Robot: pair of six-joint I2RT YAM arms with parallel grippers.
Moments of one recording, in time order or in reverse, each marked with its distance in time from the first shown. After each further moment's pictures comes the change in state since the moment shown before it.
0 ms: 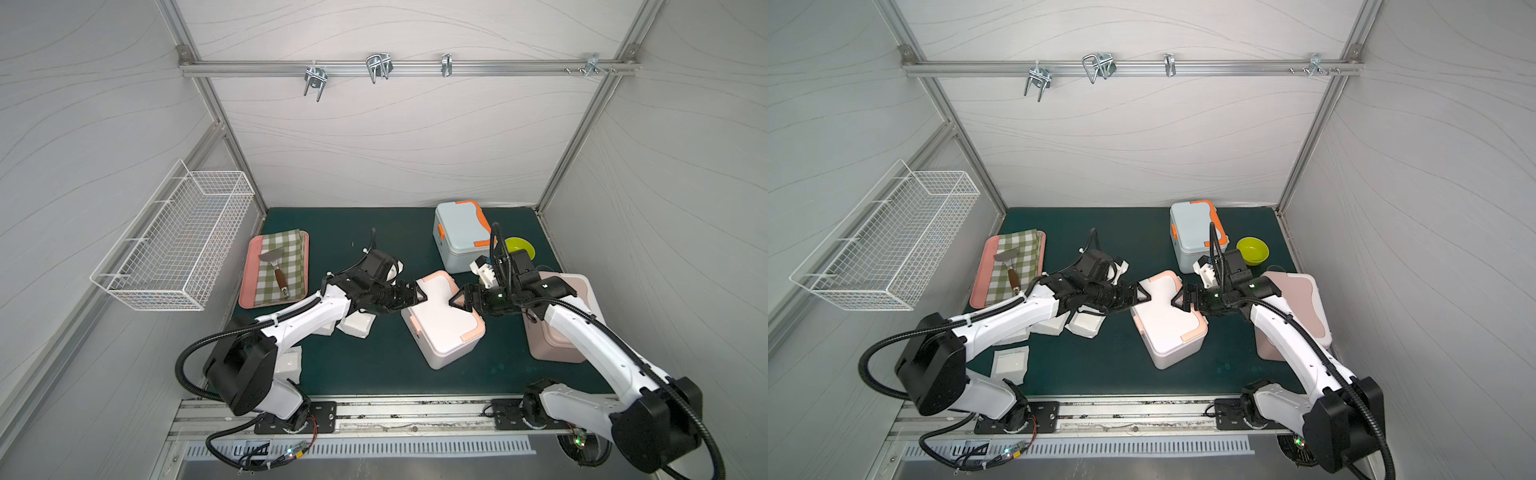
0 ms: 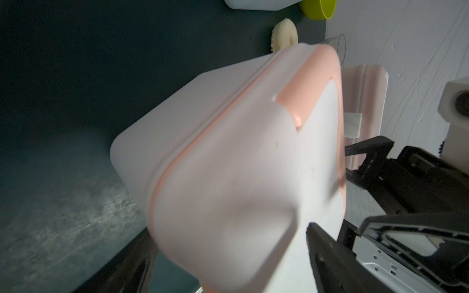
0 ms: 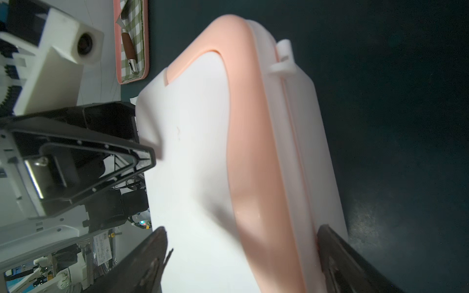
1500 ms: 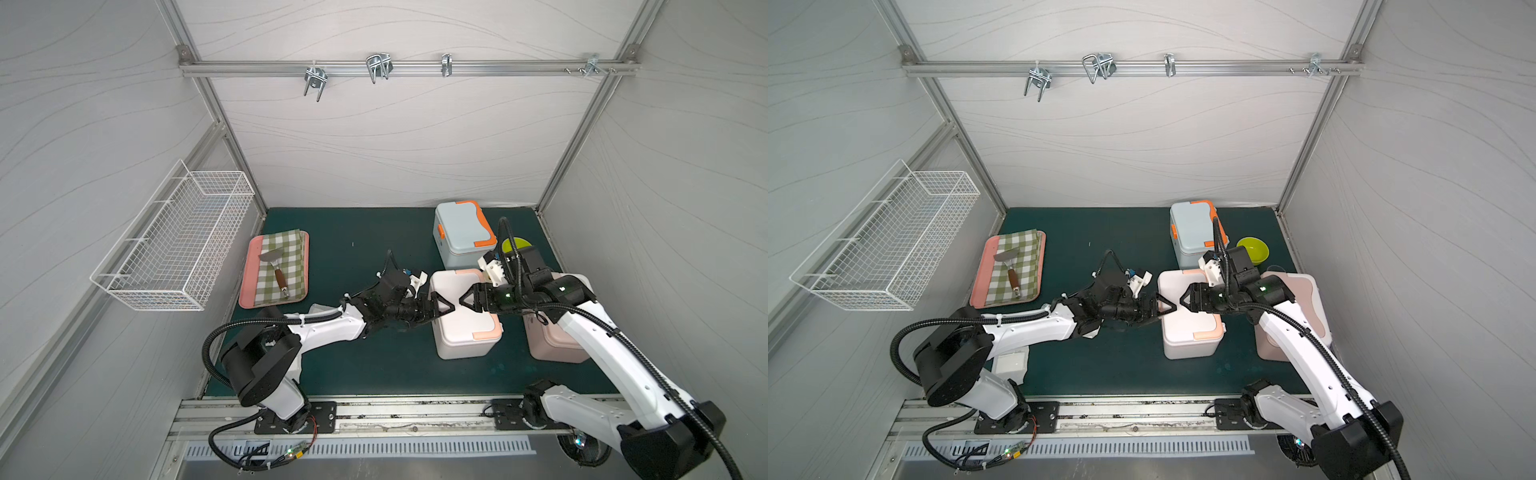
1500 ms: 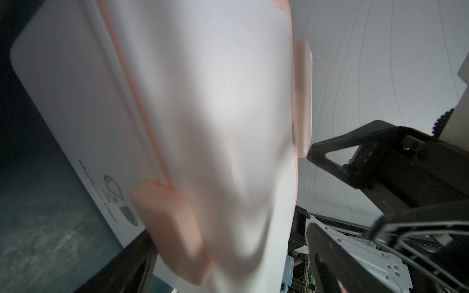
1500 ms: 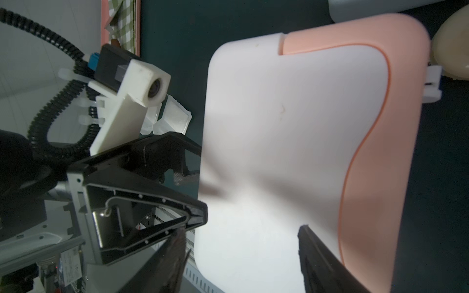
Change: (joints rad) left arm -0.163 0.017 -0.262 0.623 0.050 -0.269; right arm 0.080 -0.070 0.141 -0.177 0.171 0.003
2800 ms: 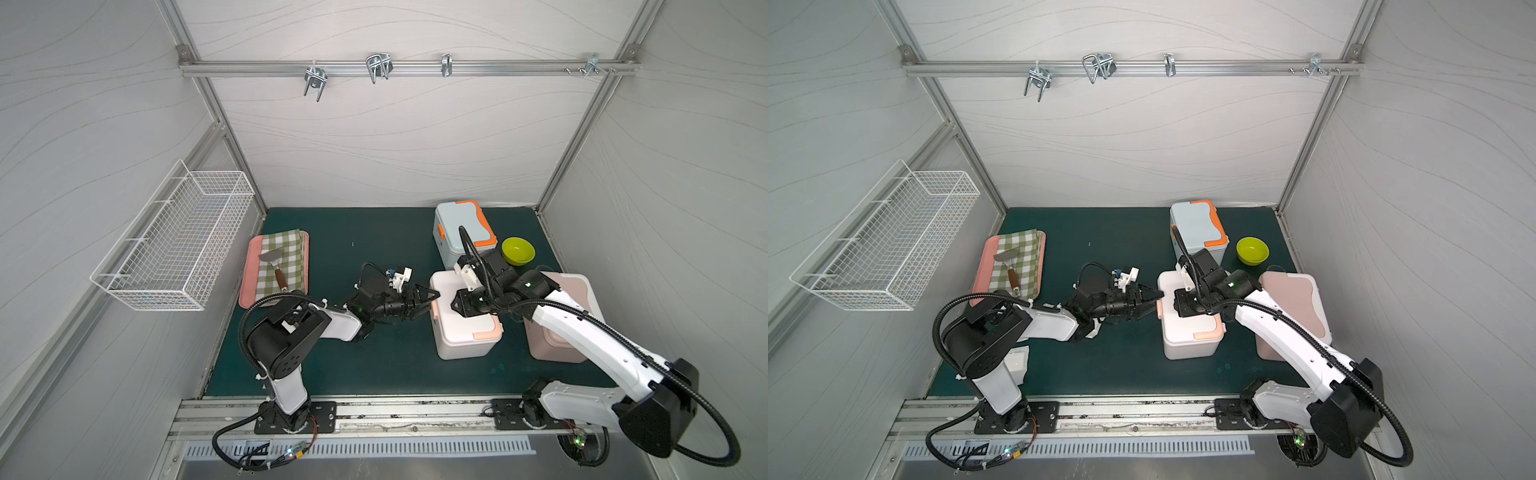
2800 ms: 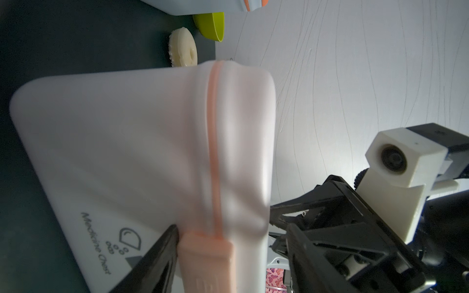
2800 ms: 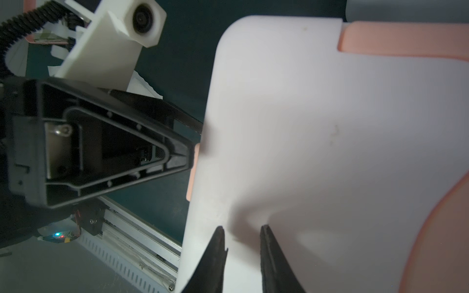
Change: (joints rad) left arm 0.122 0.193 -0.171 0.687 0.139 -0.325; right arm 0.207 0.137 0.013 0.056 0.231 0.011
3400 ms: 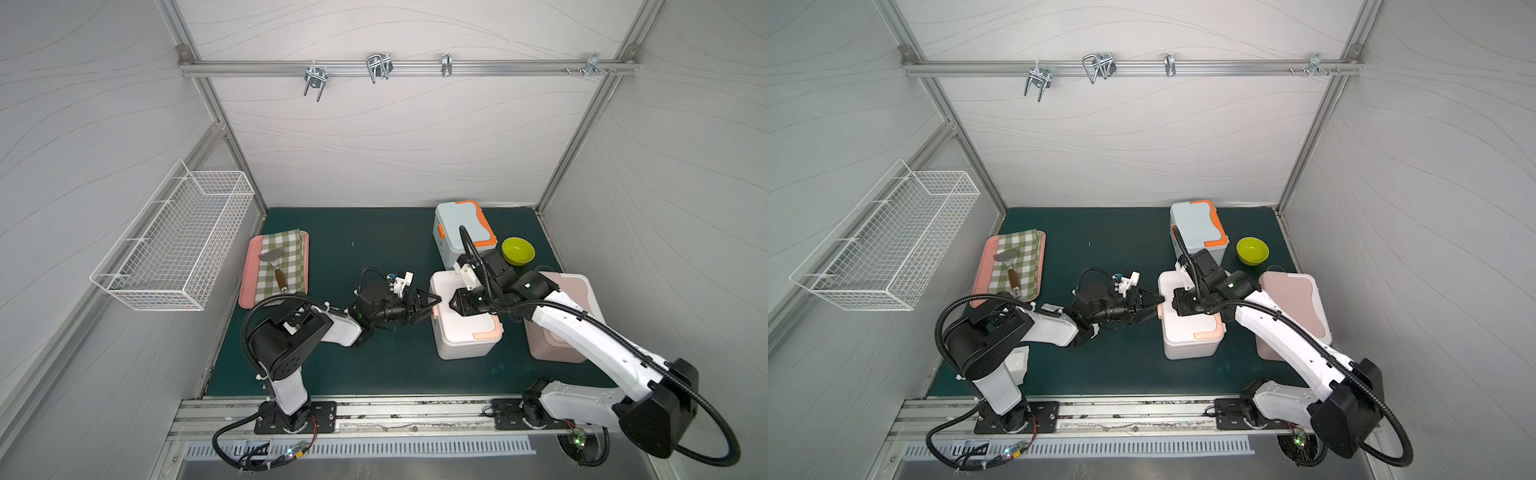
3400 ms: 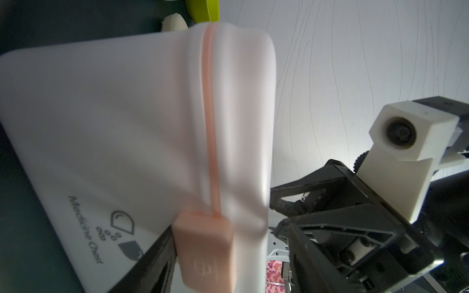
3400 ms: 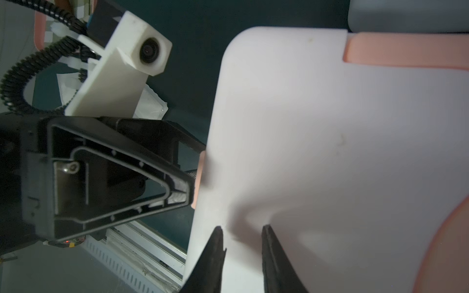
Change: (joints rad) left arm -0.033 -0.001 -0.038 0.065 -0.018 -0.018; right arm 0.000 -0.003 -0.016 0.025 -0.013 0.012
